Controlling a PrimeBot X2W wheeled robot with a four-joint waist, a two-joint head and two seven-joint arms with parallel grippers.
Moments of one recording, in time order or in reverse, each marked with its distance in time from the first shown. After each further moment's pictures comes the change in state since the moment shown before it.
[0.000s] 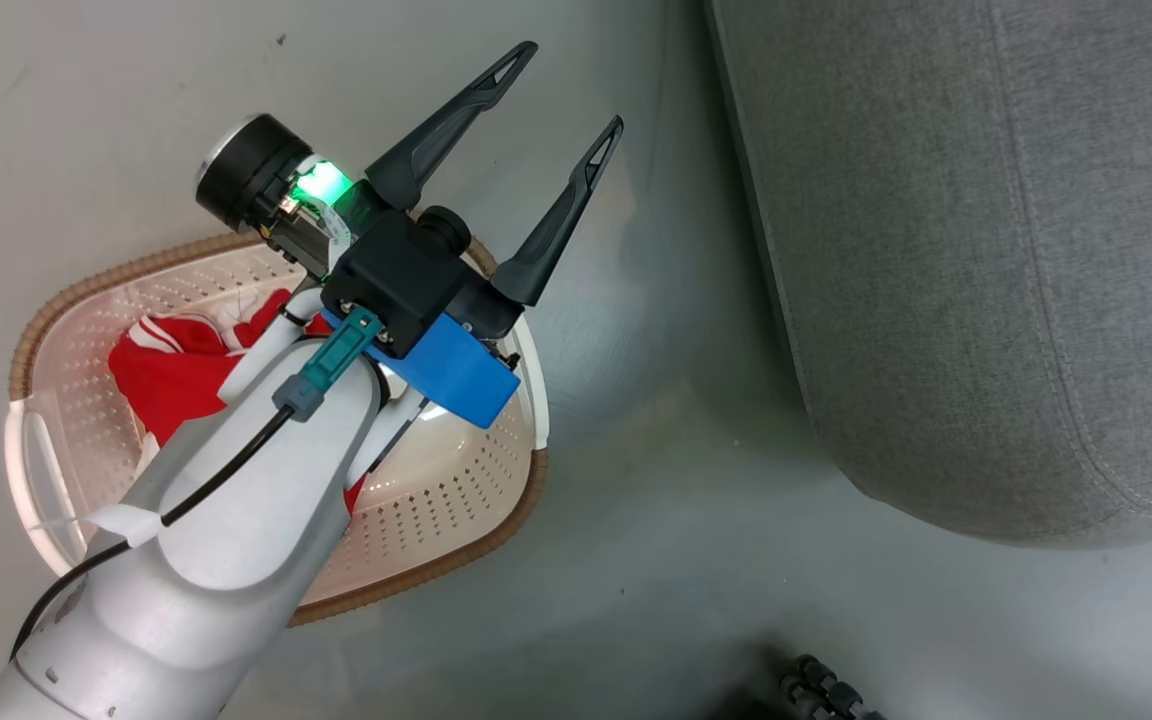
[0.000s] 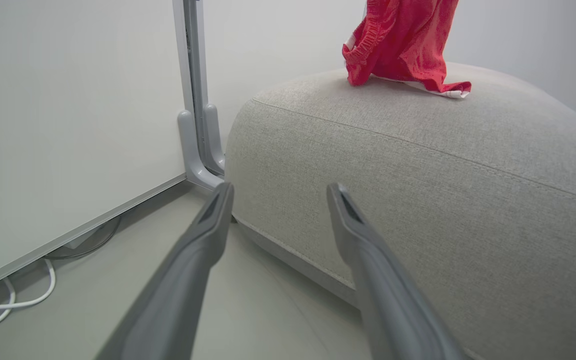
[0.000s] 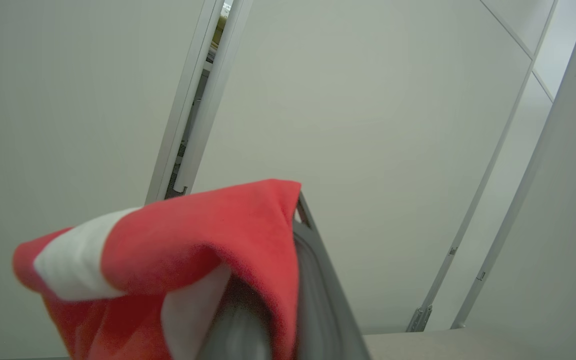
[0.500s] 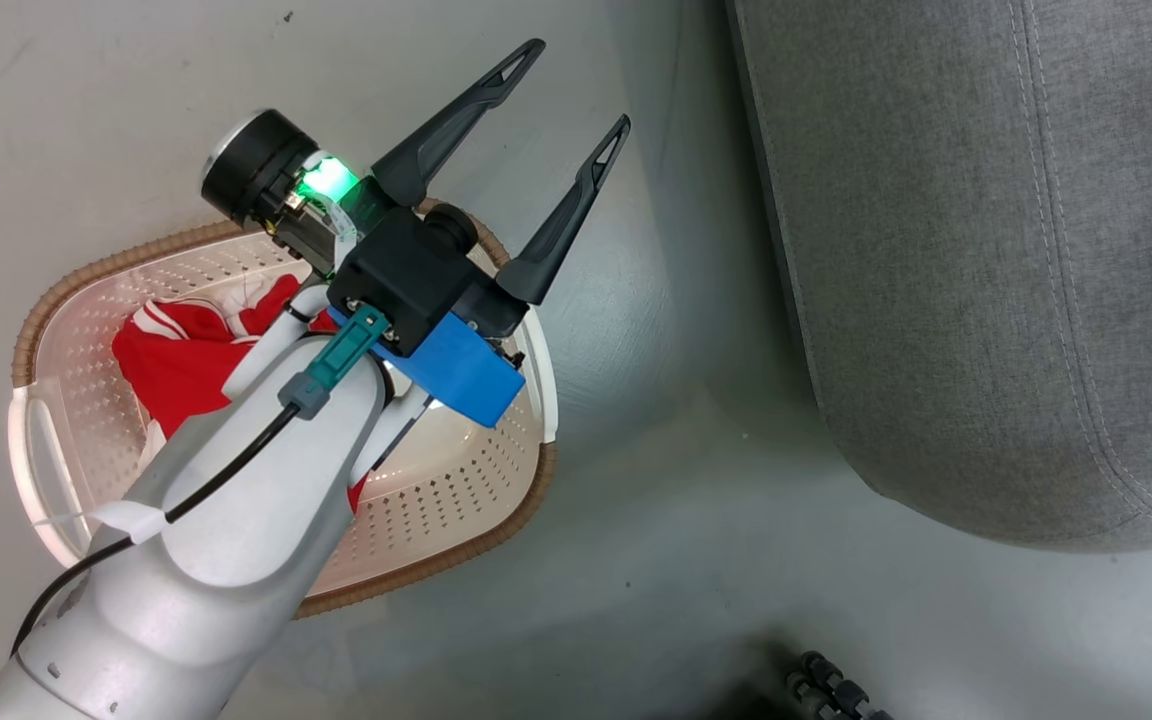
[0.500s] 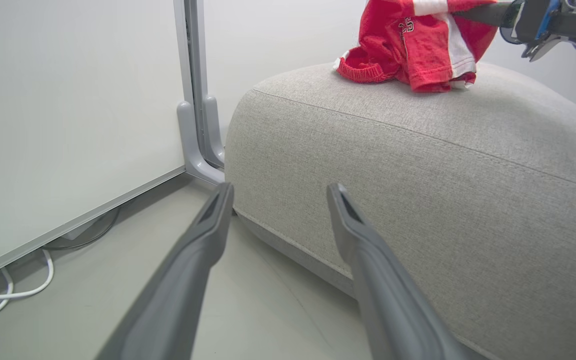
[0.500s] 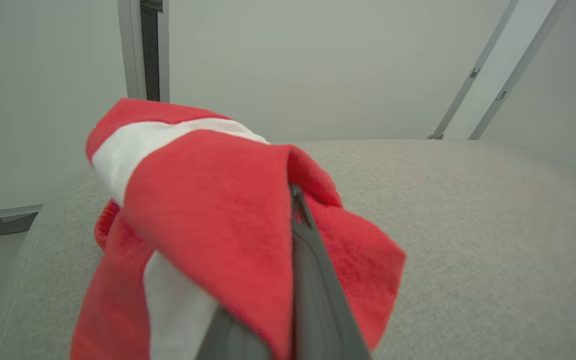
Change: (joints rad) left arm -0.011 0.002 -0.014 0.002 -0.003 0.001 0.000; right arm 0.160 0.086 -0.003 0.304 0.043 0.000 0.000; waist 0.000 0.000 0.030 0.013
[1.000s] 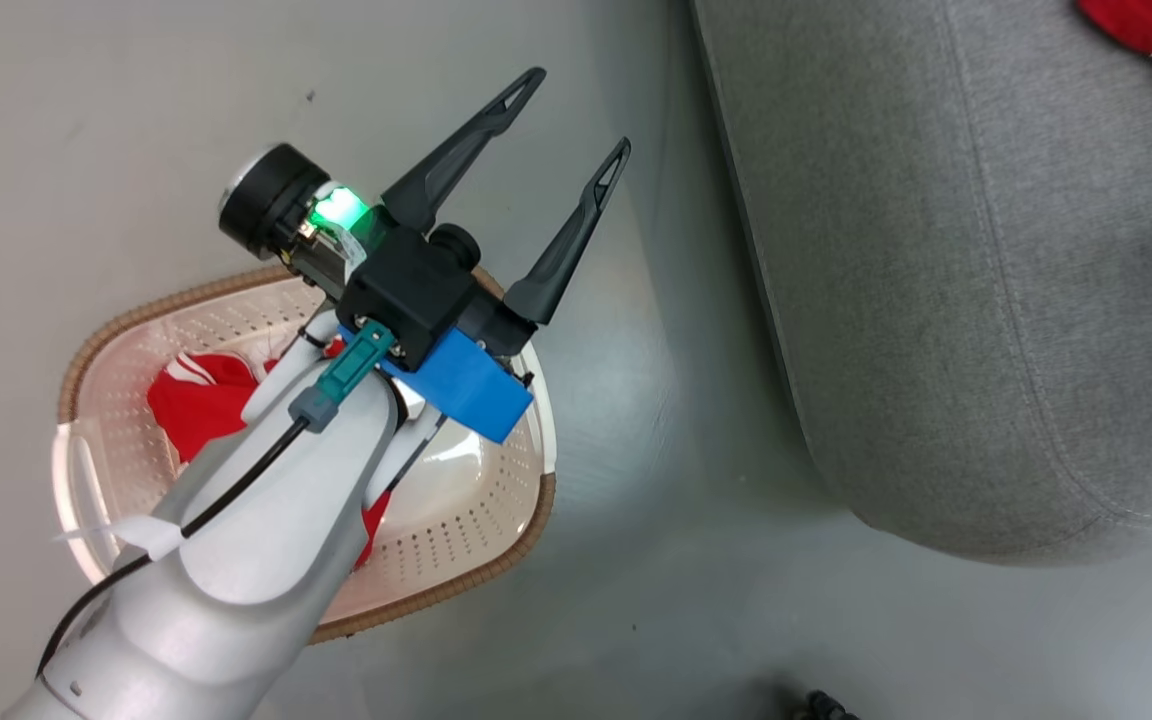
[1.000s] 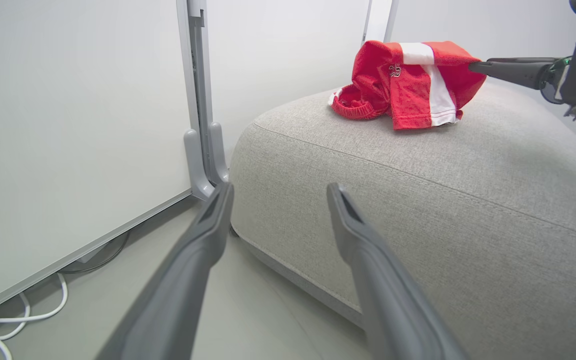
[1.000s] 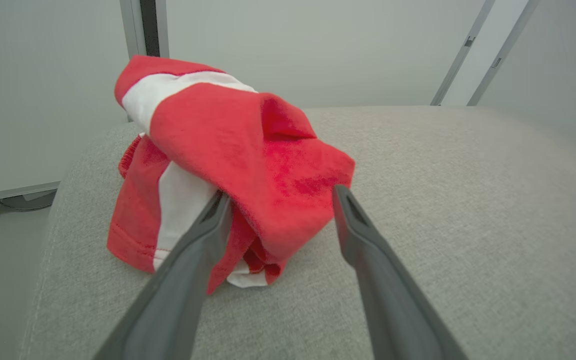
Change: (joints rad) left arm 0.033 -0.022 0.009 0.014 -0.021 0.007 -0.003; right arm 0.193 0.041 0.017 -0.037 0.049 0.000 0.000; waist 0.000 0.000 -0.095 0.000
